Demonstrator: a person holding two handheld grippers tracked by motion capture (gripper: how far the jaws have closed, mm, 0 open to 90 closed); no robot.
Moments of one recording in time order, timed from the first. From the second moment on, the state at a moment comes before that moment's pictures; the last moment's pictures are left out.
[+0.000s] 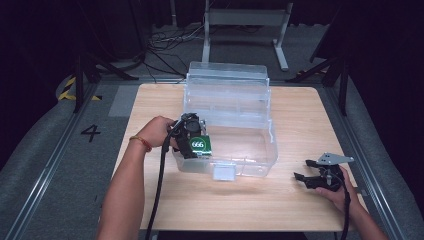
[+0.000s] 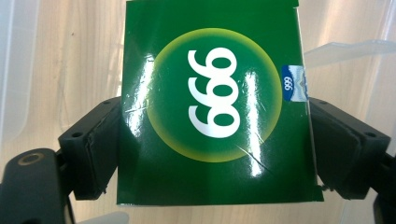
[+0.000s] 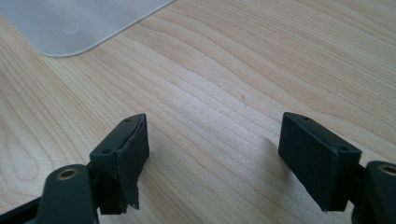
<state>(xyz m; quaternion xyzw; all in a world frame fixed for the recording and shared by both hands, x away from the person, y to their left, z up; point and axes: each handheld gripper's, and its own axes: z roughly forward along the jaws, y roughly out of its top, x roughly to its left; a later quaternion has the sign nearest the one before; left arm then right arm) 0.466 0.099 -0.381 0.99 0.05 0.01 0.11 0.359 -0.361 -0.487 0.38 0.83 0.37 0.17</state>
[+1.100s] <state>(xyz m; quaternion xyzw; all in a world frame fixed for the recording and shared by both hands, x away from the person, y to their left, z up) 0.468 0.103 -0.379 0.99 0.07 -0.01 0.11 0.357 -0.360 -0.487 0.37 0.83 0.38 0.17</state>
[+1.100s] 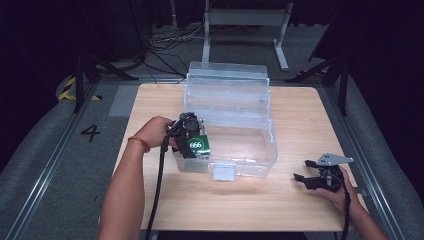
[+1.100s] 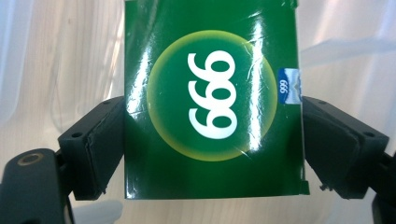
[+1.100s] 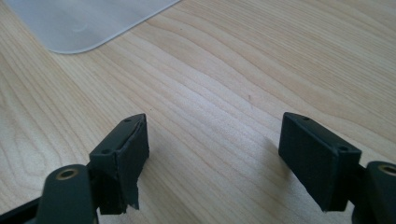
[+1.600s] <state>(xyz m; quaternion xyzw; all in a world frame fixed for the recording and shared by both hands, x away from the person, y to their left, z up) 0.461 0.112 -0.352 0.97 0.08 0.01 0.21 0.357 -0.360 -0.487 0.37 0.83 0.38 0.17</state>
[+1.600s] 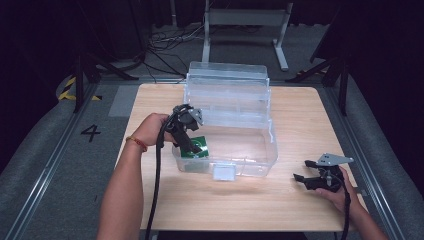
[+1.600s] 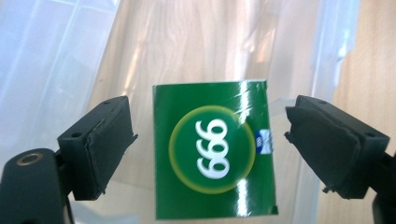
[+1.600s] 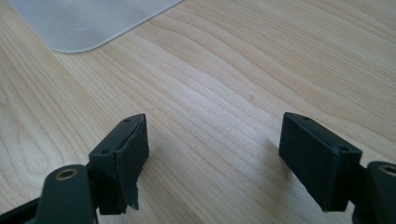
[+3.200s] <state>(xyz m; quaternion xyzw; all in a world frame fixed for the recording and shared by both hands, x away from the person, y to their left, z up) 0.381 0.126 -0.392 0.94 0.11 0.09 0.30 0.392 -0.345 -0.379 0.32 0.82 0.42 0.21</state>
